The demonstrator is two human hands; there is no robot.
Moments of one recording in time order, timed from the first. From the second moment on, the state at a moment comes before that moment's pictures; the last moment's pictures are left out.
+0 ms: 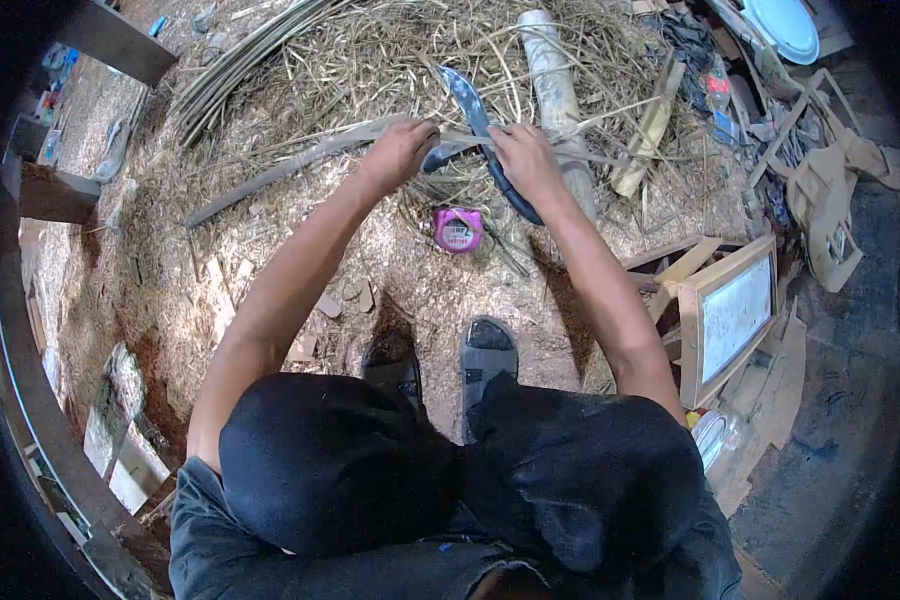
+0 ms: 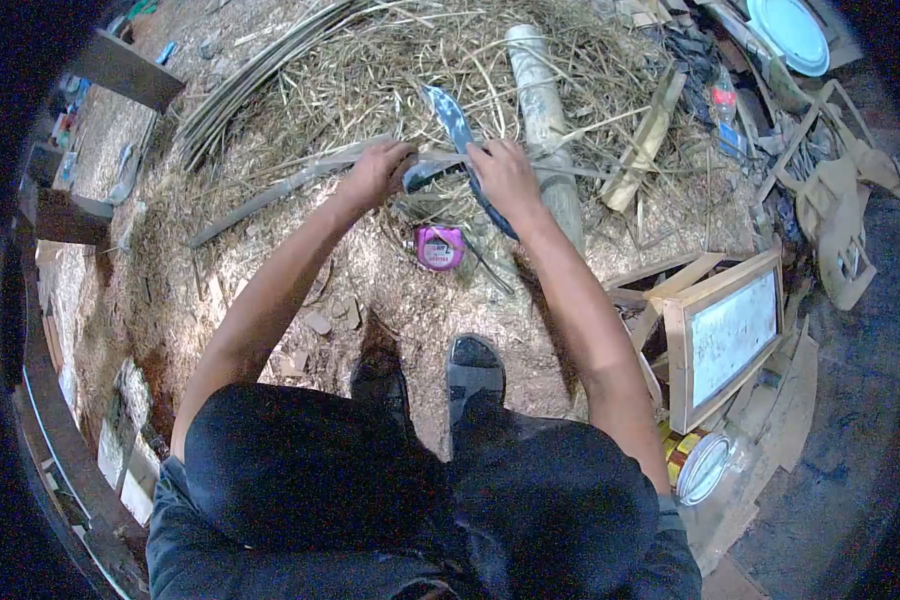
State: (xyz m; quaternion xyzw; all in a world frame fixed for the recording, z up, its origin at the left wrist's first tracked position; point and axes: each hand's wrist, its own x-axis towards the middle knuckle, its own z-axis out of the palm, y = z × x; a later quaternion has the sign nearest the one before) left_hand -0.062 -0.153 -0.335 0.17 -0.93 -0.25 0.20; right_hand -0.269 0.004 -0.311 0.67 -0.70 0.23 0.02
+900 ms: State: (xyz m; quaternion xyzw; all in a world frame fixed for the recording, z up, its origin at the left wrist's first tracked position) left_hand 0.017 -0.025 -0.361 0.36 -0.81 -0.42 0.21; right_hand -0.142 0.107 -0.334 0.62 -0.72 0.31 -0.08
